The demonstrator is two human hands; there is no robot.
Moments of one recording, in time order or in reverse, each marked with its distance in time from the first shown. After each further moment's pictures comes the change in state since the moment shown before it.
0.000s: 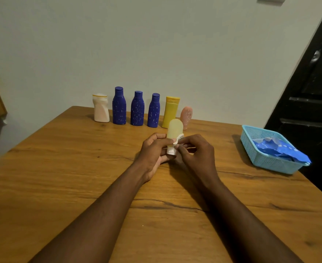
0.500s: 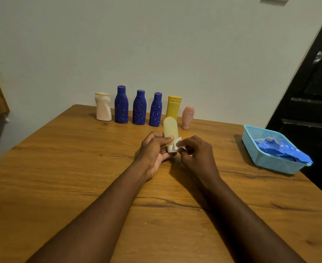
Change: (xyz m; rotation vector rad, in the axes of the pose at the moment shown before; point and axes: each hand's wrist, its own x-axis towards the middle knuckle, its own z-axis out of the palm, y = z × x) left_hand 0.000 0.002 -0.001 -0.121 0.079 -0.019; right_hand -0.002 -0.003 -0.001 -0.141 -0.139 -0.033
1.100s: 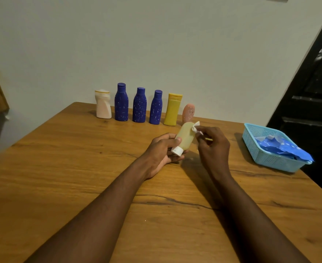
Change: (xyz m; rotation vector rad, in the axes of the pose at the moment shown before) left_hand -0.008 -0.004 0.009 0.229 -0.184 -0.068; right_hand 0.008 0.012 -0.017 0.123 0.322 0.063
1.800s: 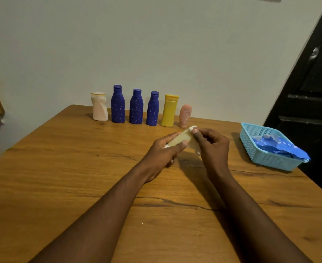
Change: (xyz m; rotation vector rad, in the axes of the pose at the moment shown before) left_hand -0.004 -0.009 0.001 0.351 -0.067 0.199; right_hand 0.001 0.001 -0.001 0.343 0.035 0.217
